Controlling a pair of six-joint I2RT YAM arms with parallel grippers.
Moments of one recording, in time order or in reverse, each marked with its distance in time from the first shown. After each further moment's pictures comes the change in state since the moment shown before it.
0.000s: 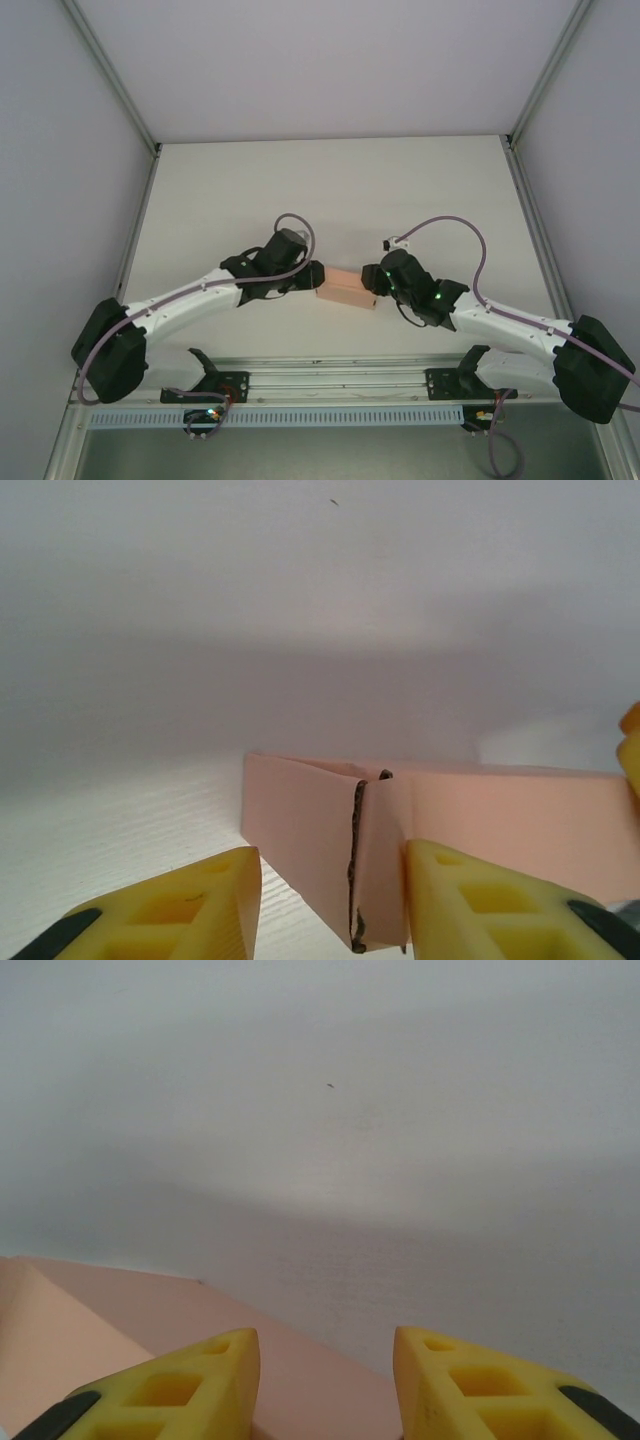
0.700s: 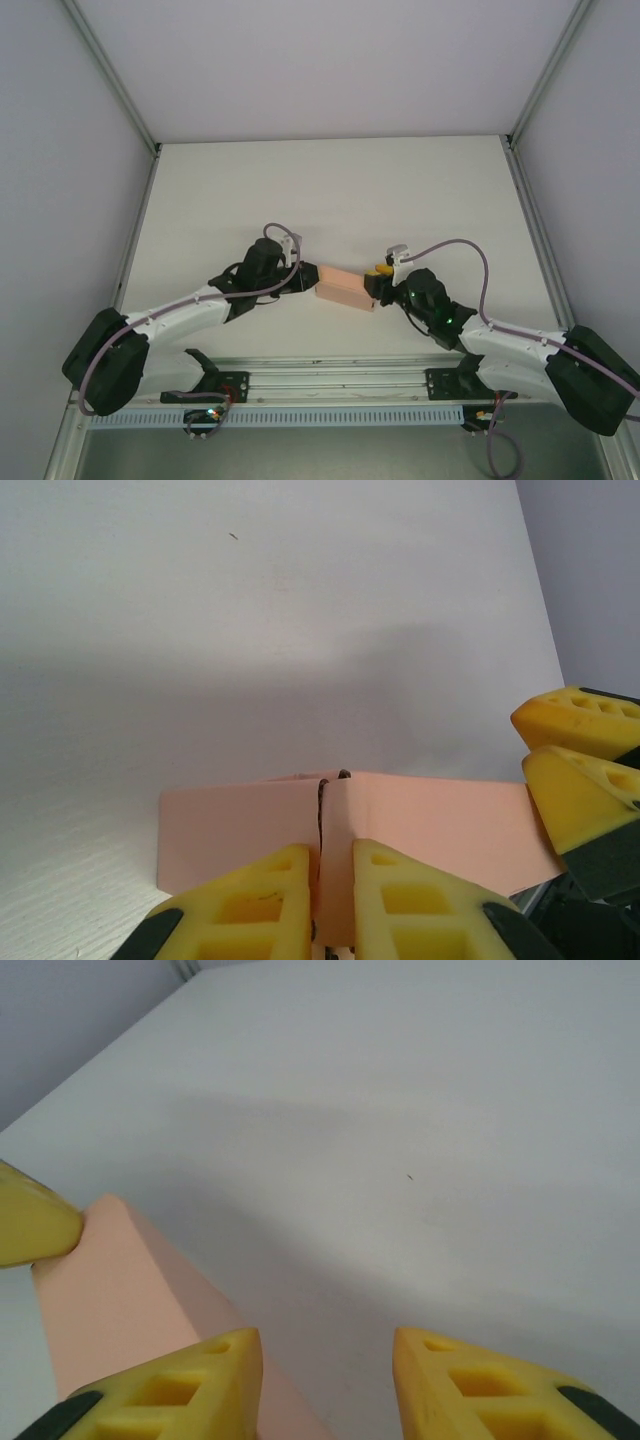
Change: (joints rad) left arm 0.082 -0.045 -0.247 0.434 0.203 -0.023; right arm -0.044 -0.057 -0.333 0.625 -0.127 -0.378
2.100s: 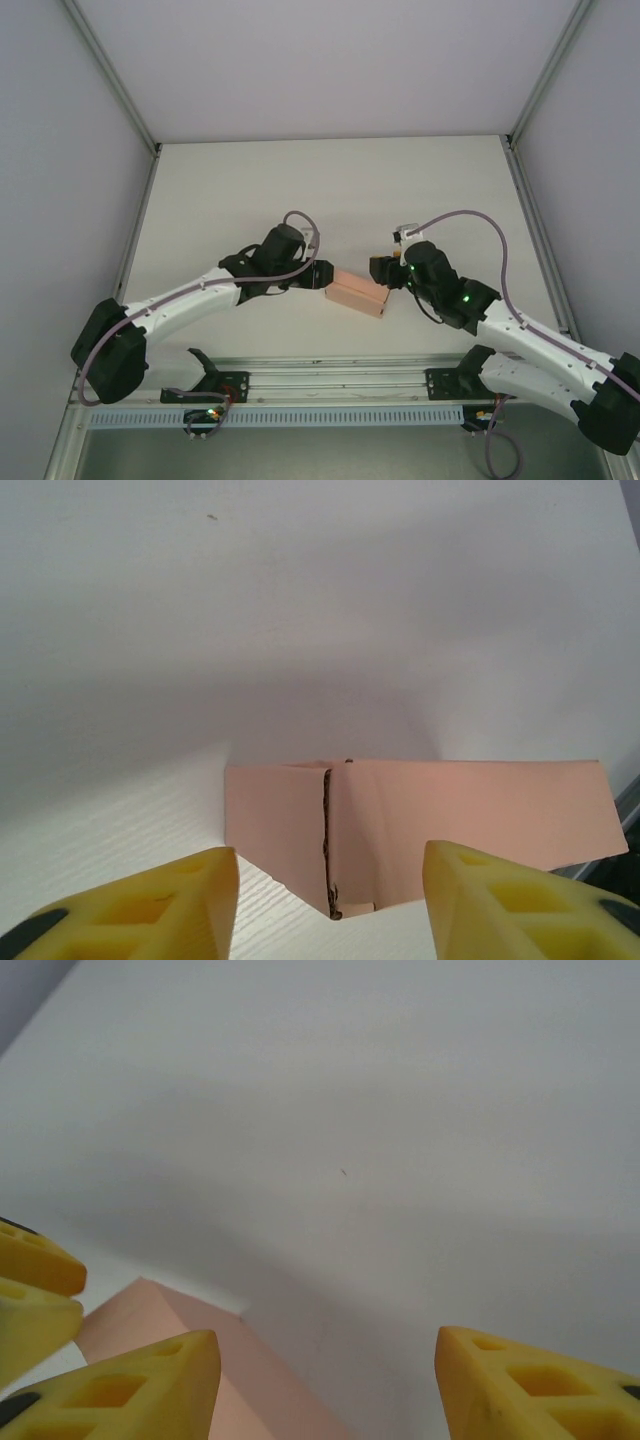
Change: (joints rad) left arm -0.082 0.058 0.286 -0.393 -0.092 0.172; right arm -0.006 -0.158 0.429 -0.831 0.114 0.155
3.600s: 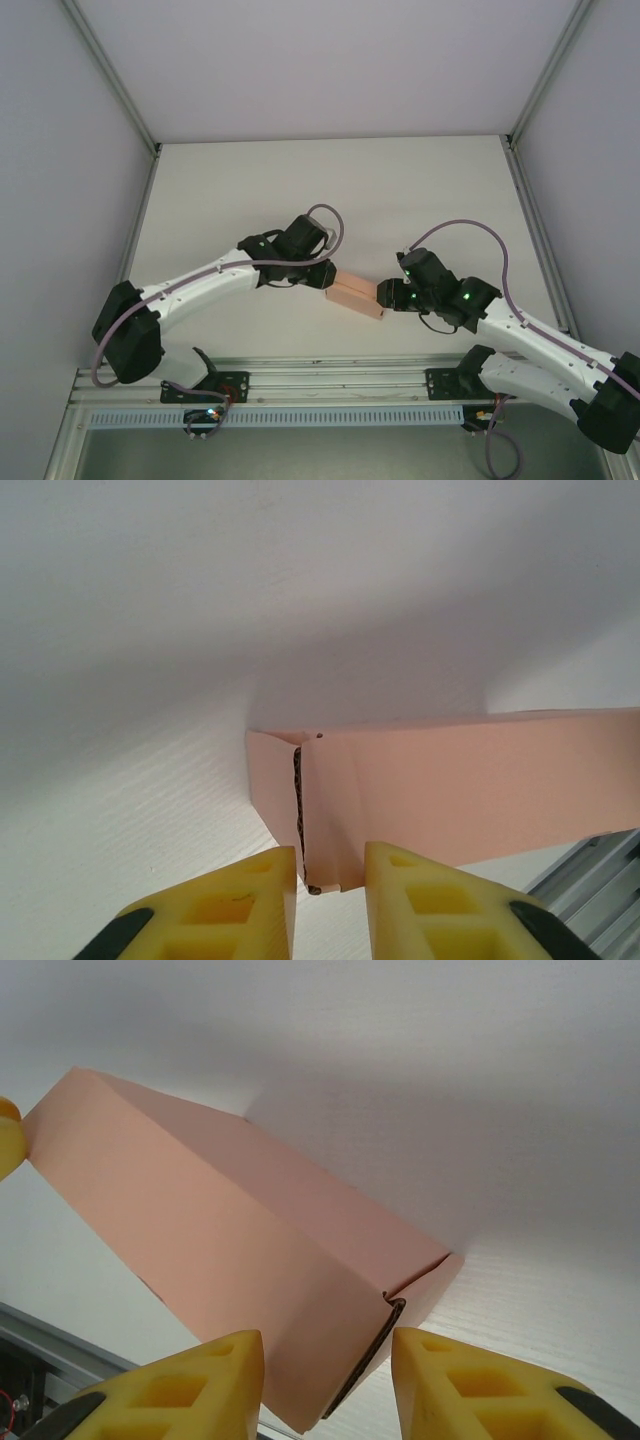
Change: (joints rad) left arm -0.070 0.144 0.245 -0.305 -0.072 0.124; right arm 0.000 0.012 0.010 -0.286 -0.260 0.269
